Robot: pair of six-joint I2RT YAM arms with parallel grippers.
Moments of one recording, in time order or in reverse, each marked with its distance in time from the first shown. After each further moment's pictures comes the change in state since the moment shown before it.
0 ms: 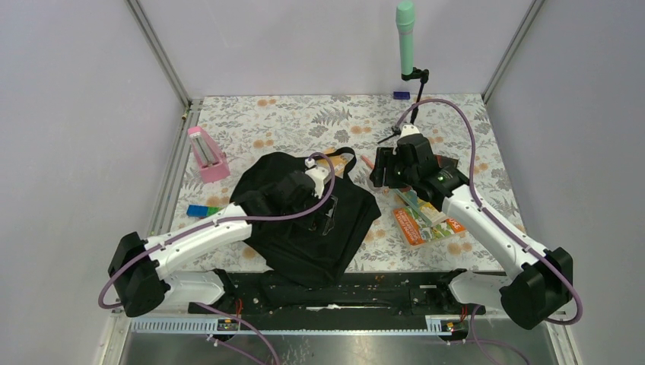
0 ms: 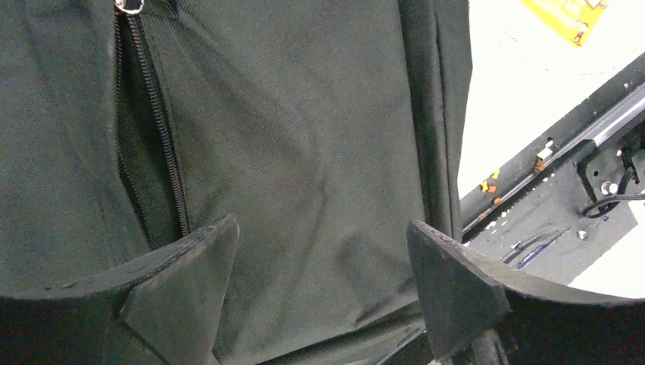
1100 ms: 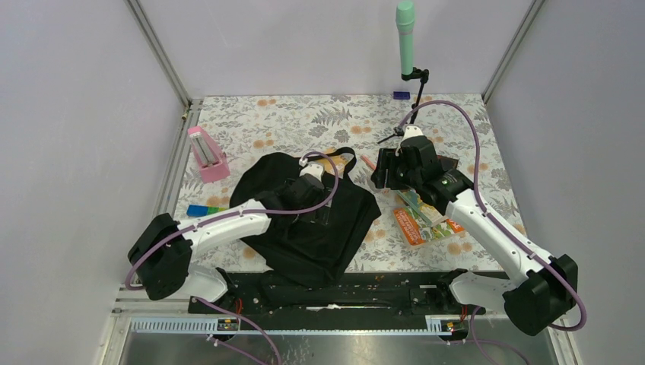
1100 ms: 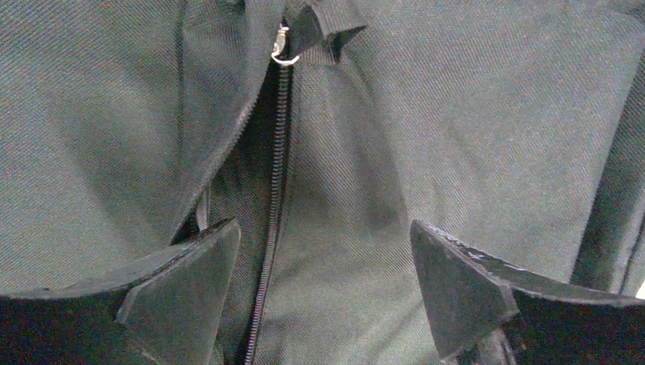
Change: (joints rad) left arm 0.032 0.185 -0.060 0.141 -0.278 -0.114; right arm 0.000 -0.045 -0.023 0.000 -0.009 0.006
